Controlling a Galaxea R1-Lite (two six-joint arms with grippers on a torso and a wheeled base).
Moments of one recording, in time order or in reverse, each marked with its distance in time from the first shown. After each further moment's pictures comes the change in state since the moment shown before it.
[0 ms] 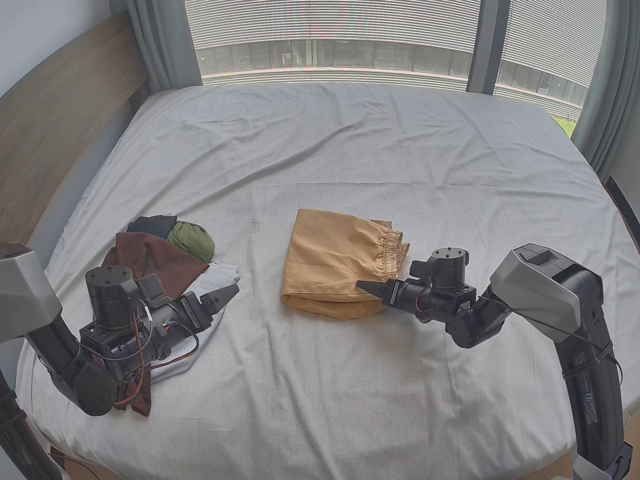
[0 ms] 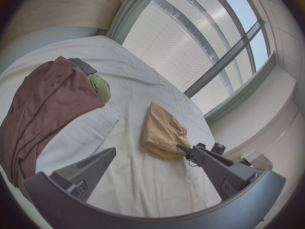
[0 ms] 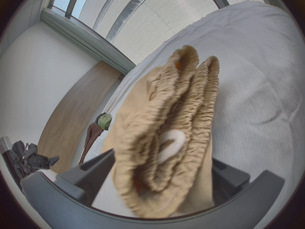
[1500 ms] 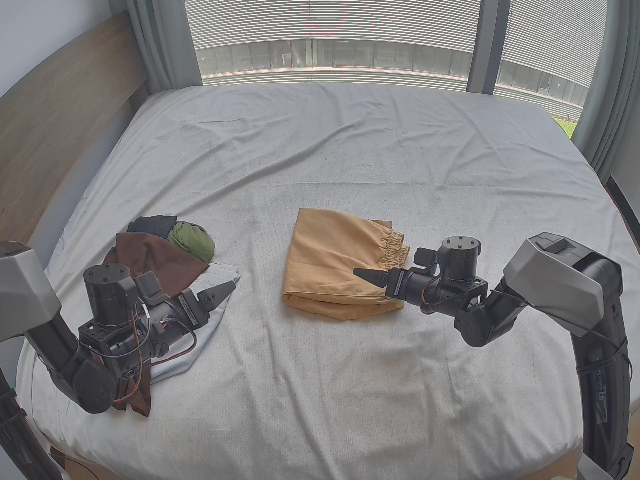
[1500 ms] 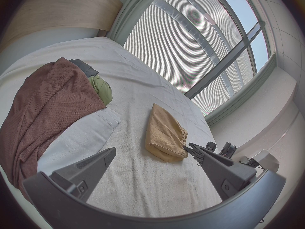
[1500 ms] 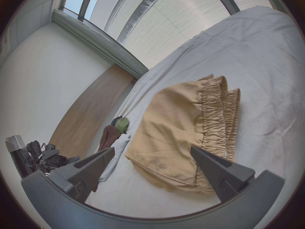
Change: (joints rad) left arm 0.016 0.002 -0.009 -0.001 -0.002 -0.002; right arm 0.019 -0.120 0.128 -0.107 0.048 0.010
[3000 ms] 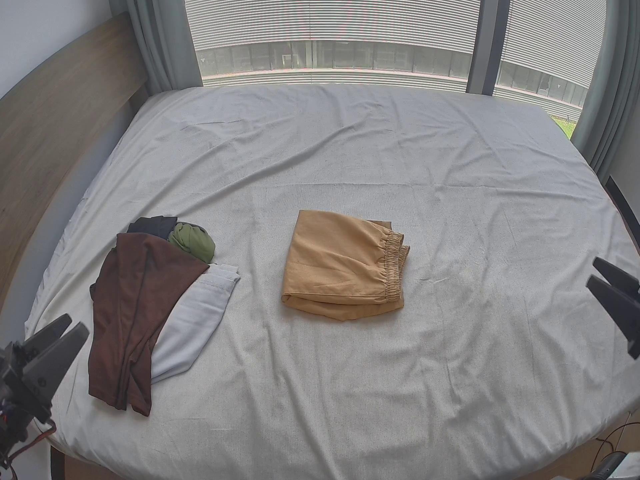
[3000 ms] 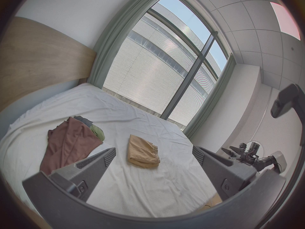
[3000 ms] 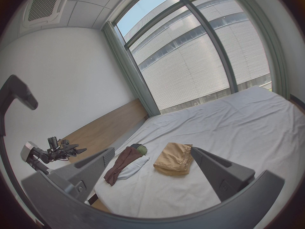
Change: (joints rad) left arm -0.006 -1.237 0.228 0.671 -0.025 0.157; right arm -0.163 -1.617 0.964 0.310 -0.028 -0.229
